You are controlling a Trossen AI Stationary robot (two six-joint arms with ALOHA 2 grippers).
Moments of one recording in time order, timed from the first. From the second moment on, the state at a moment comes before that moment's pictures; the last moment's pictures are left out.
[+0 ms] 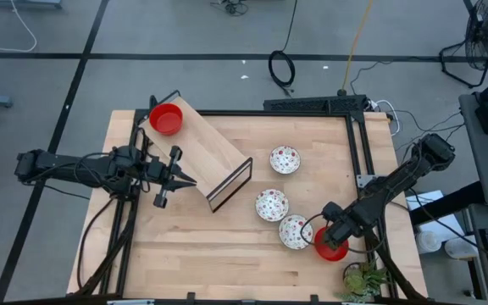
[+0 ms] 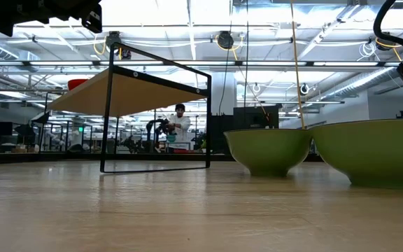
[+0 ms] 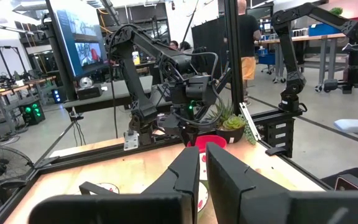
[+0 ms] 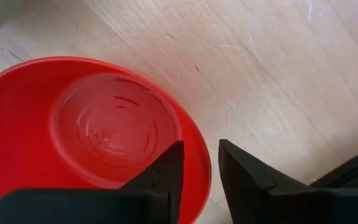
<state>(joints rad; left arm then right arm) 0.00 0.64 0.37 0.34 0.26 0.13 0.69 1.32 0.72 -0.95 -0.08 1.50</state>
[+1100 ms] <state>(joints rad) 0.00 0.64 0.37 0.34 0.26 0.13 0.69 1.31 0.72 -0.95 -0.08 1.48</state>
